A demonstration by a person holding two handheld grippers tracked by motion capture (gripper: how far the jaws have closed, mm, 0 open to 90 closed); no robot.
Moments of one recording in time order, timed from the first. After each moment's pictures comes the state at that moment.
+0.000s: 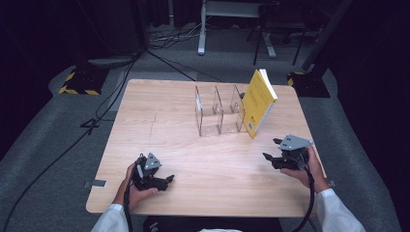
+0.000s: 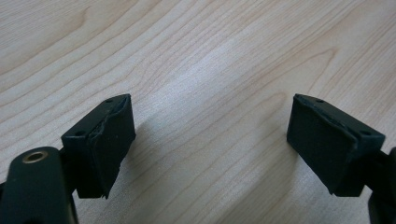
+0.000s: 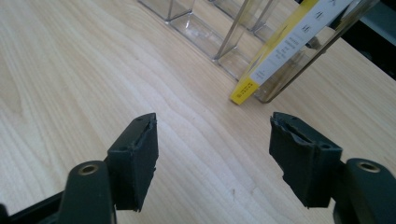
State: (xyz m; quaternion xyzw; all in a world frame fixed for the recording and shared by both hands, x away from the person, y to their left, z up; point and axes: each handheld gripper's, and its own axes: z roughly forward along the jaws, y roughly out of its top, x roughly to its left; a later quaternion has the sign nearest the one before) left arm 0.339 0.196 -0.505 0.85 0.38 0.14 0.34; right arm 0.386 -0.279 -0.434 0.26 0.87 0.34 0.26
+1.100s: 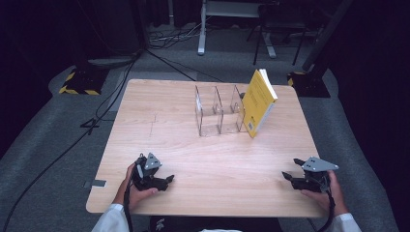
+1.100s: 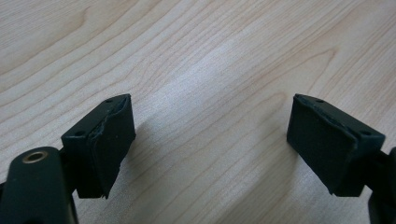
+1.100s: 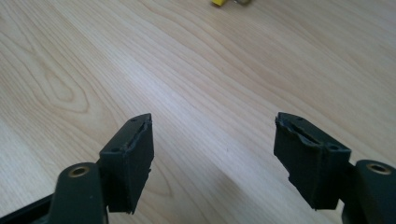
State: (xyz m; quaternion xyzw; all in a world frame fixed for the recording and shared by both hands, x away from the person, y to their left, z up) left arm 0.339 0.196 -0.505 0.85 0.38 0.14 0.34; right arm 0.341 -0.355 -0.484 0.33 0.84 0.35 0.25
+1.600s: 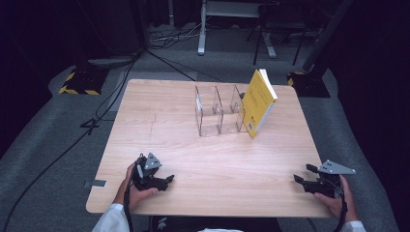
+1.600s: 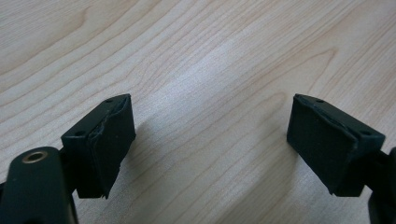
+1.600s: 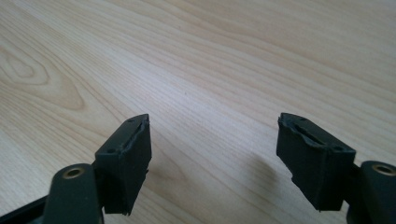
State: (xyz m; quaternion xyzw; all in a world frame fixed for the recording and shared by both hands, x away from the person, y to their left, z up) left arm 0.339 0.196 -0.505 0.85 0.38 0.14 0.34; right arm 0.334 -0.397 -0.501 0.41 0.80 0.37 0.21
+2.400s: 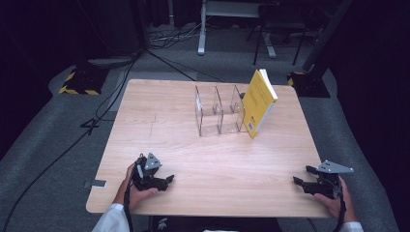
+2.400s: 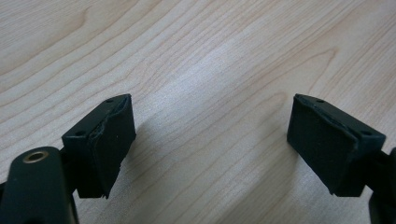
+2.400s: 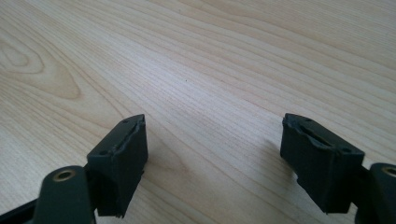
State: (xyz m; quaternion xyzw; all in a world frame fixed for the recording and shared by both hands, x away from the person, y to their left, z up) left arm 0.339 0.195 -0.505 0.85 0.38 0.14 0.34; right arm 0.336 -0.398 -0.504 0.42 0.81 0.36 0.19
